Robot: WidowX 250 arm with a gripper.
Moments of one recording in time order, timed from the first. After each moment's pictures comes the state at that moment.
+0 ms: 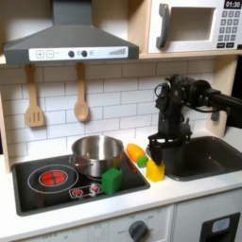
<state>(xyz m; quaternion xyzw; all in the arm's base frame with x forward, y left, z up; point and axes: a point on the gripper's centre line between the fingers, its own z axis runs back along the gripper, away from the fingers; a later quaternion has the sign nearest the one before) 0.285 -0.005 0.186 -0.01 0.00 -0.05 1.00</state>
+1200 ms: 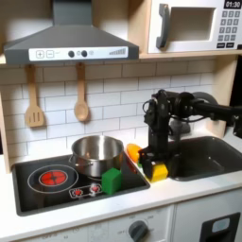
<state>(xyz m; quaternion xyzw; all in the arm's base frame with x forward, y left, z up) 0.298 0.008 0.151 -0.02 0.02 -0.05 1.00</state>
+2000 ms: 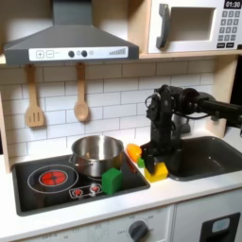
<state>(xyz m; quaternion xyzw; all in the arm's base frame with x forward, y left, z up) 0.296 0.007 0.164 -0.02 0.00 -0.05 1.00</state>
